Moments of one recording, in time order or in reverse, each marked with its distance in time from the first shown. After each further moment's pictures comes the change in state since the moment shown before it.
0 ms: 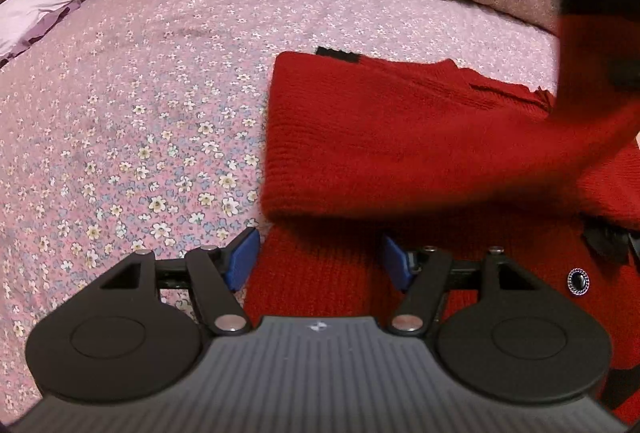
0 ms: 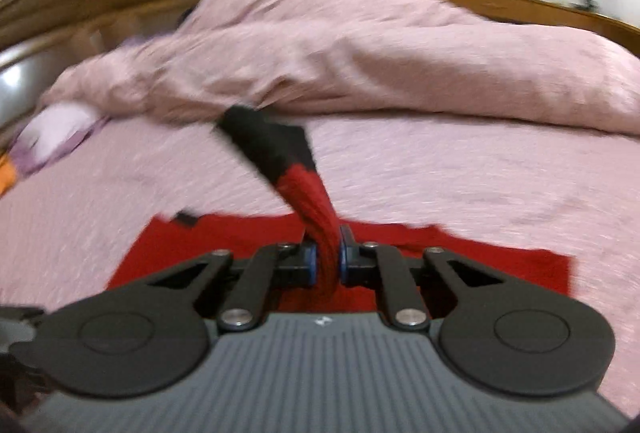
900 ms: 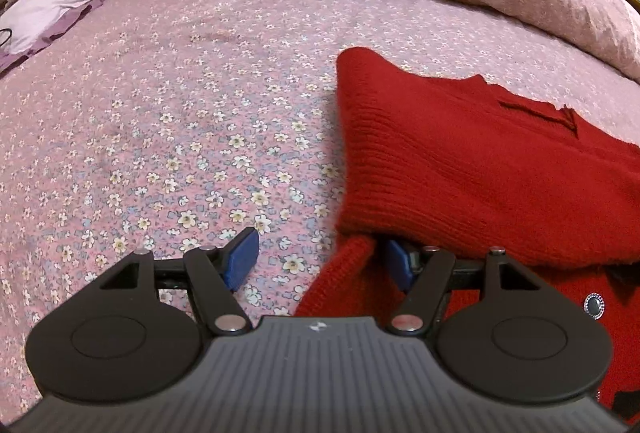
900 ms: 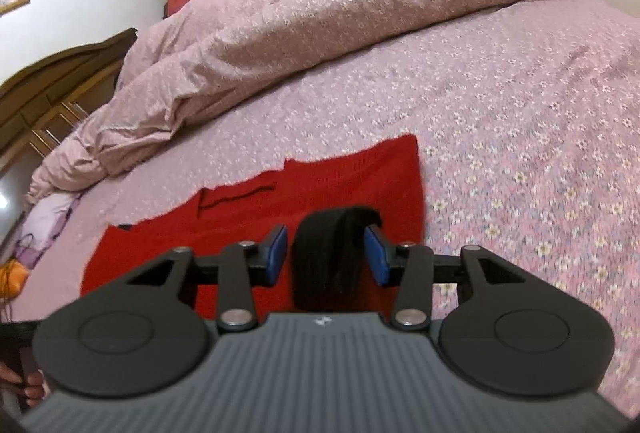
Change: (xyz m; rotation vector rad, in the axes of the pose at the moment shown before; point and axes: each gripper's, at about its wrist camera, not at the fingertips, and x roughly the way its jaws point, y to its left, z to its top) left arm 0.000 0.012 0.012 -0.039 -0.001 0.053; right arm -0.038 -0.144 -0.068 0.389 0.044 0.022
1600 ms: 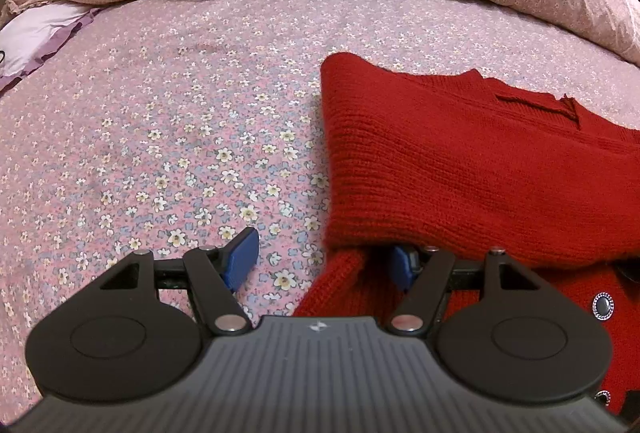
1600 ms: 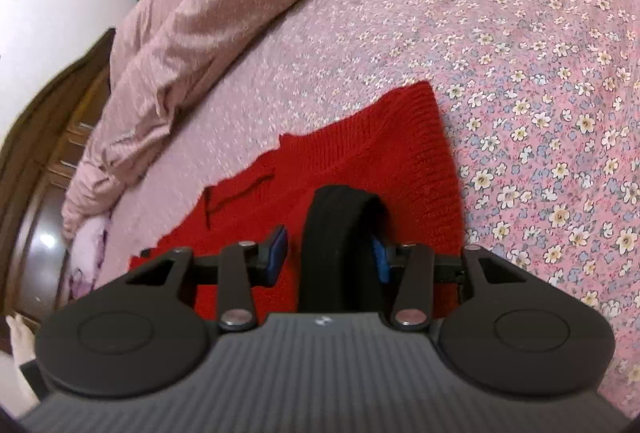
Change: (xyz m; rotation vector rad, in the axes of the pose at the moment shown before) left arm 0.006 -0.011 0.005 0.056 -0.011 0.020; right arm 0.066 -0.032 0.028 0.263 0.236 0.110
